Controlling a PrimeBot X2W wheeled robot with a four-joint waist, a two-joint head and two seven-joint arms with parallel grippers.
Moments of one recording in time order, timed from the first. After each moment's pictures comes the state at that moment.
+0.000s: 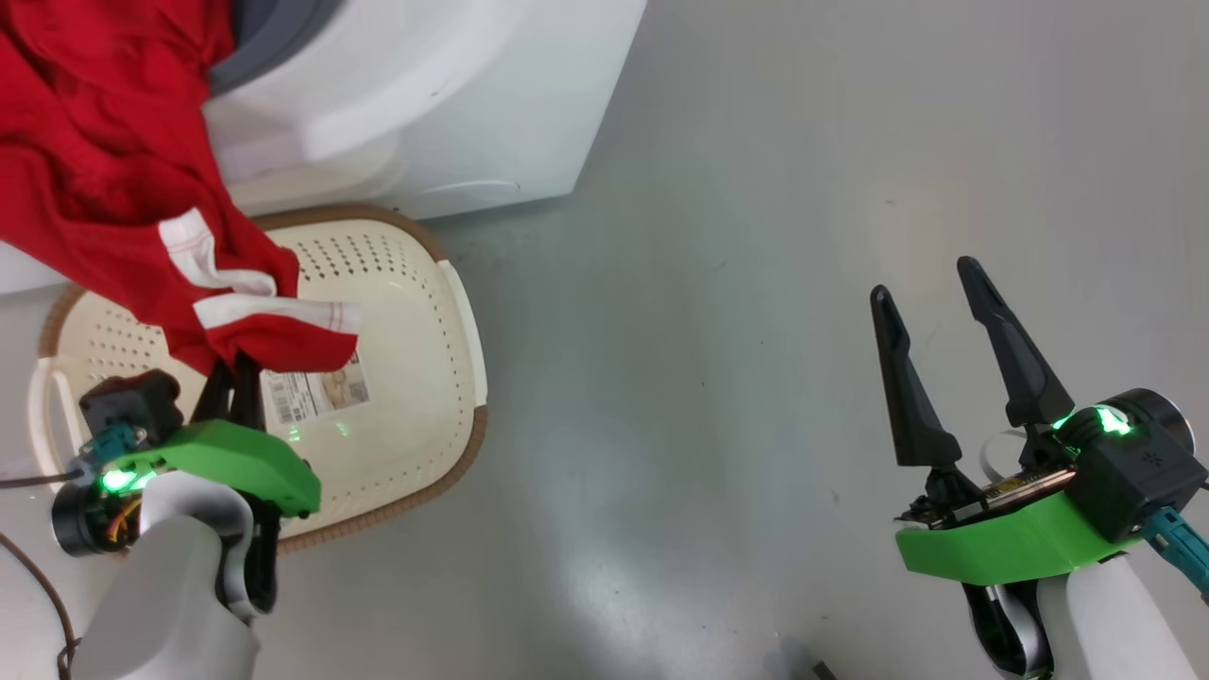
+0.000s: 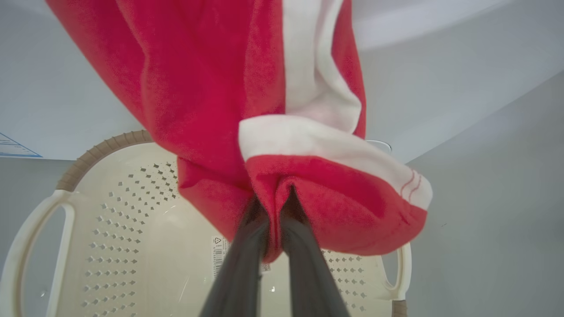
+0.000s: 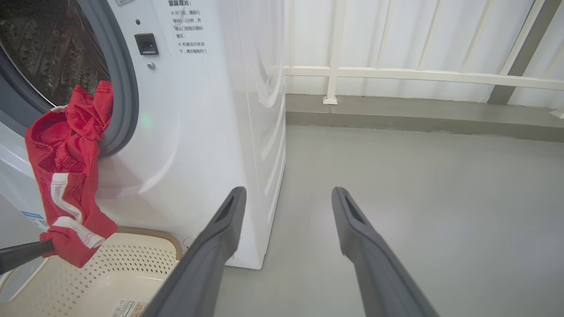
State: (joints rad) left arm -0.60 0.17 -0.15 0.78 -0.49 0.05 -0.22; right arm -0.17 -0.04 0.06 -0.05 0.20 0.13 -0.26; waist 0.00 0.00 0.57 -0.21
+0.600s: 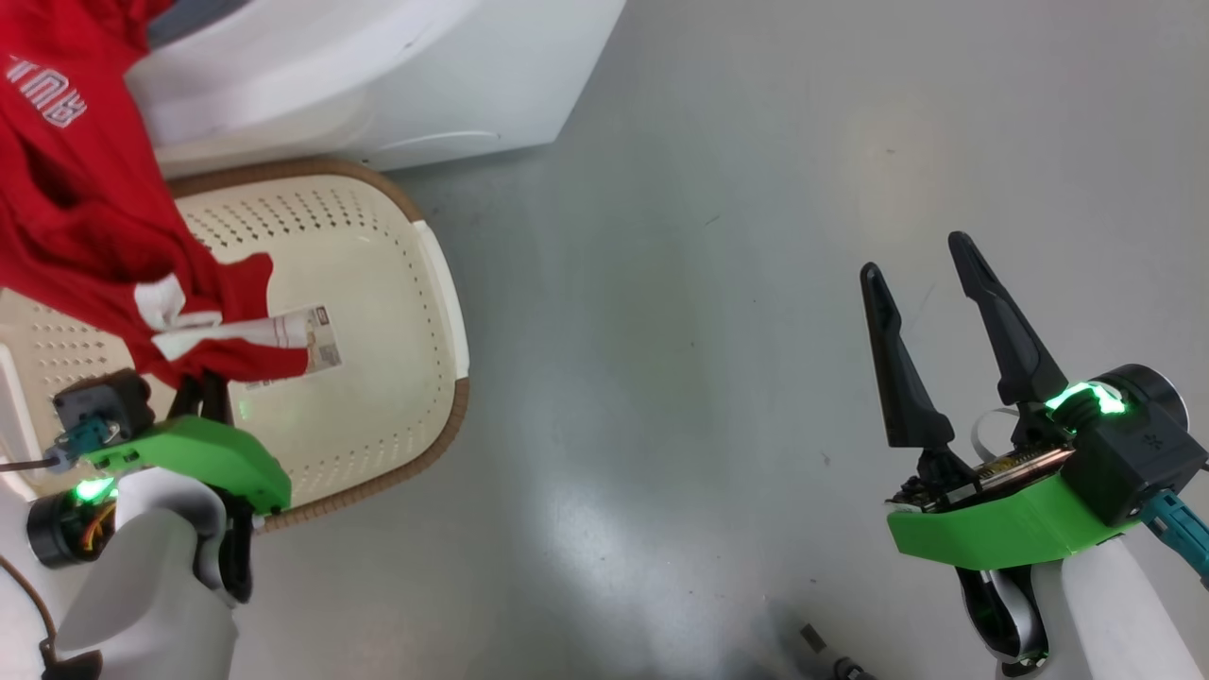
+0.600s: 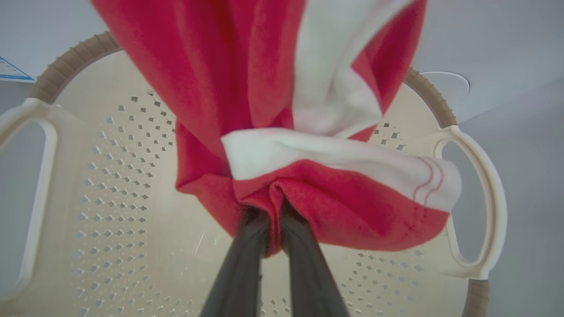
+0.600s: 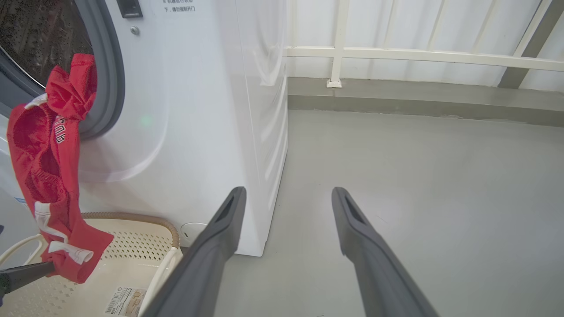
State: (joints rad) left arm -0.74 0.17 -0.13 1.11 -0.50 0.00 -0.26; right arm -0.21 -0.04 0.08 -0.05 0.21 0.13 -0.26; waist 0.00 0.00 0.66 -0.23
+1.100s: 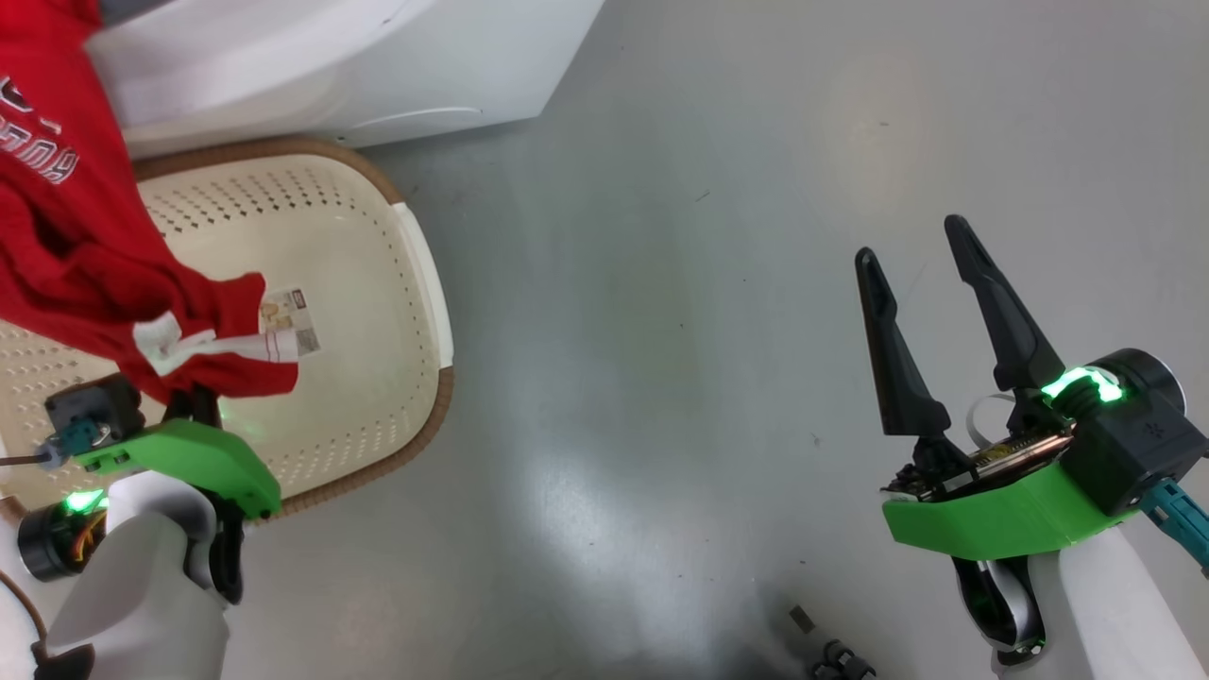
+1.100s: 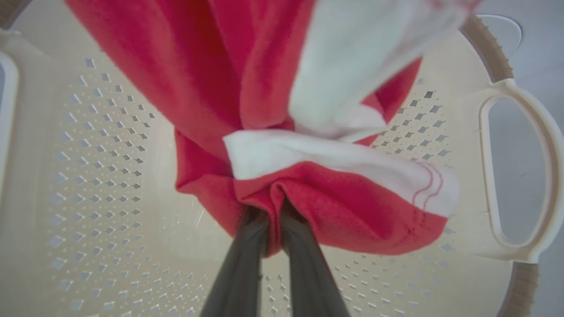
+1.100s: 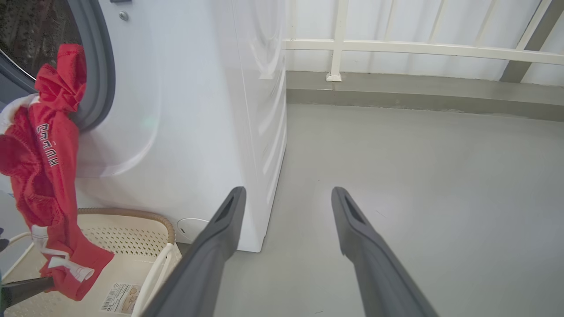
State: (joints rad) left arm -0.78 0.17 -0.12 1.22 -0.51 -0.01 -0.26; right arm -0.24 -0.04 0.09 -0.05 0.22 0.13 -0.26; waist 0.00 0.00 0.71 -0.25
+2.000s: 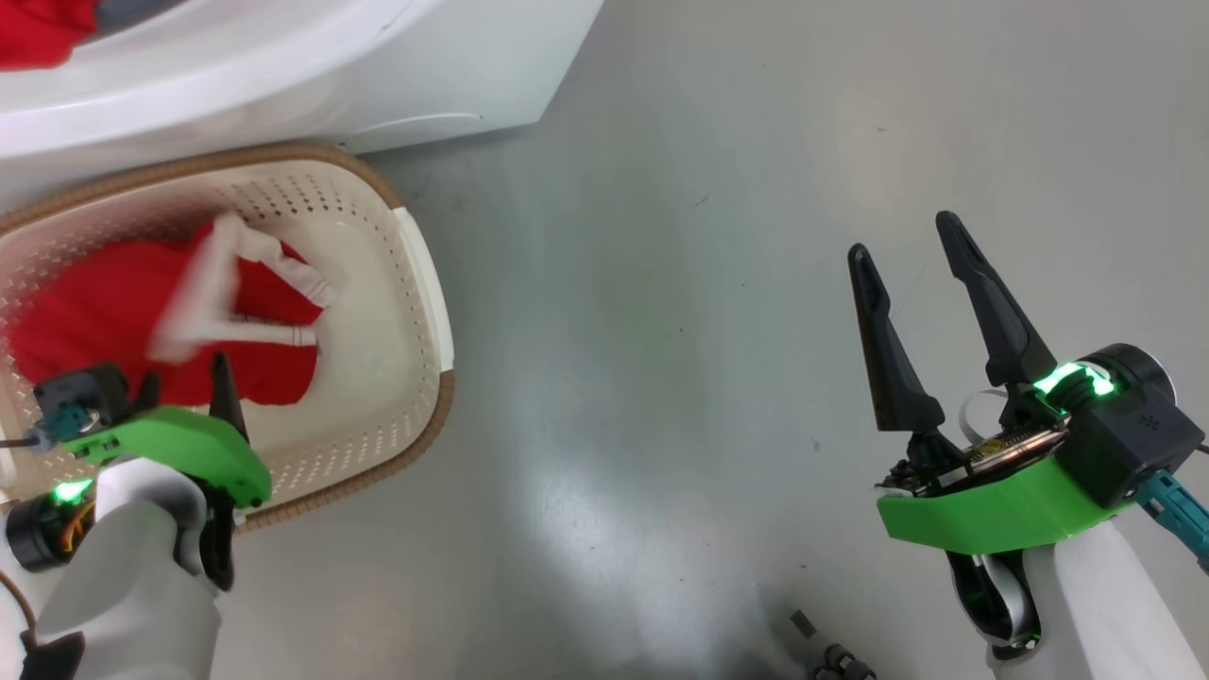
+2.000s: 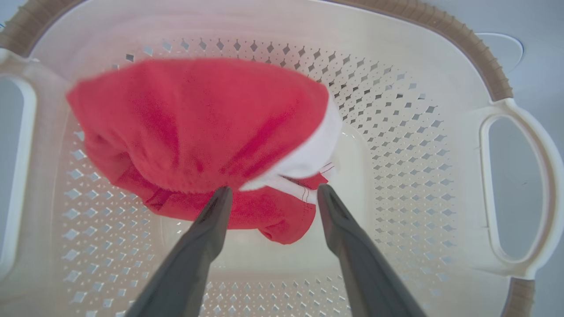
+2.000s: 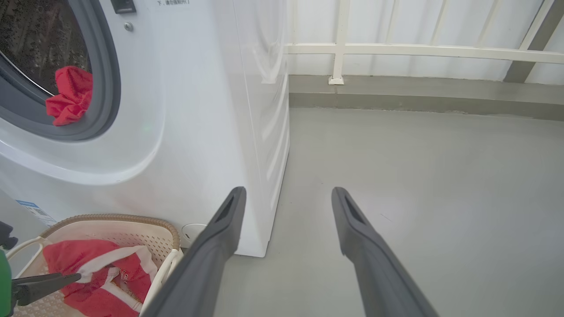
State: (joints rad) left arm -0.81 0.18 -0.12 1.23 -0.50 -0.01 -0.26; right arm -0.25 -0.04 0.10 -0.04 0.24 0.13 -0.26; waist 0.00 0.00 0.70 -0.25
